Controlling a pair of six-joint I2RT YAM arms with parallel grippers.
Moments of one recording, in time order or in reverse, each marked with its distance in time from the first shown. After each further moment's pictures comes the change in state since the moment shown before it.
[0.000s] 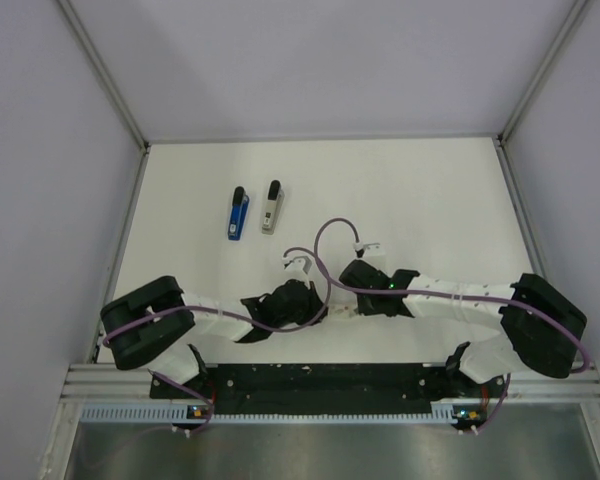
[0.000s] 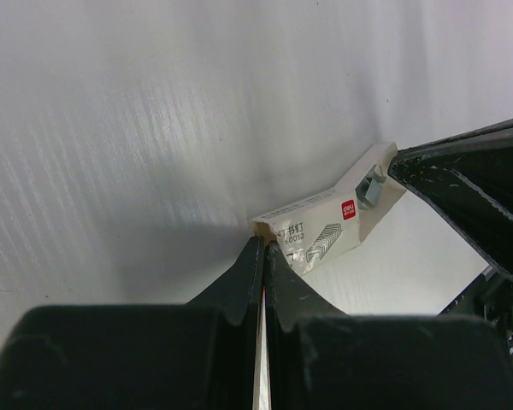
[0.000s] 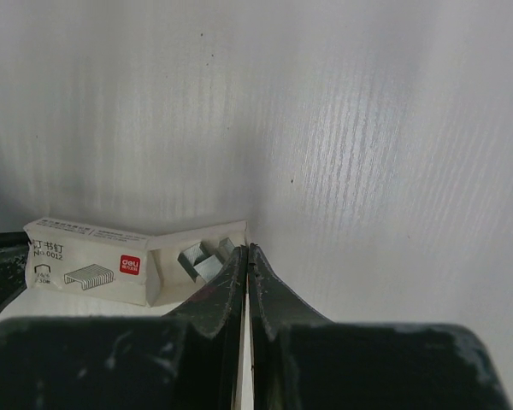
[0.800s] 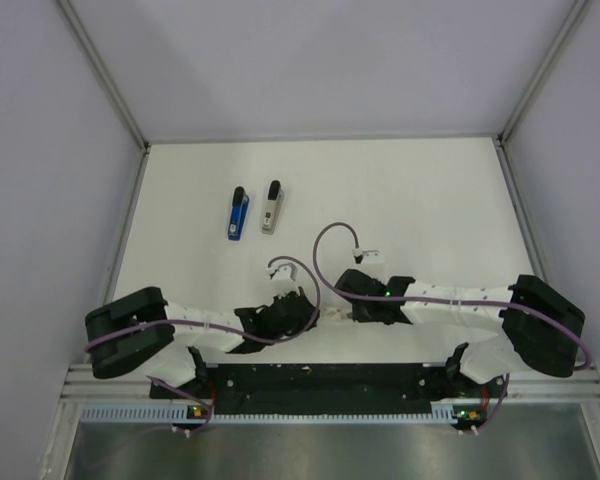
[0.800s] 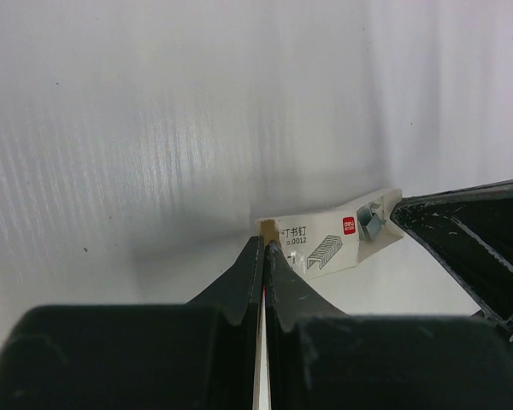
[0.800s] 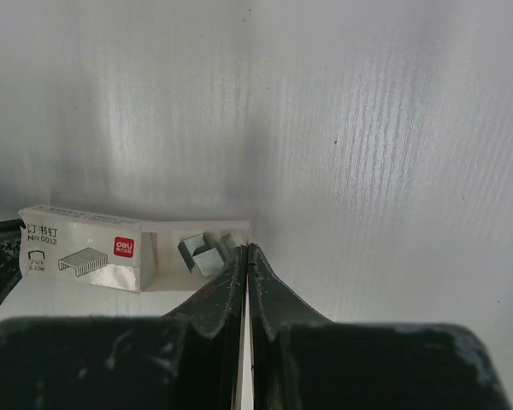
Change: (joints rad) left arm -0.104 -0.109 -0.050 -0.106 -0.248 -0.174; right arm 0.077 0.000 -0.002 -0.014 0.011 0.149
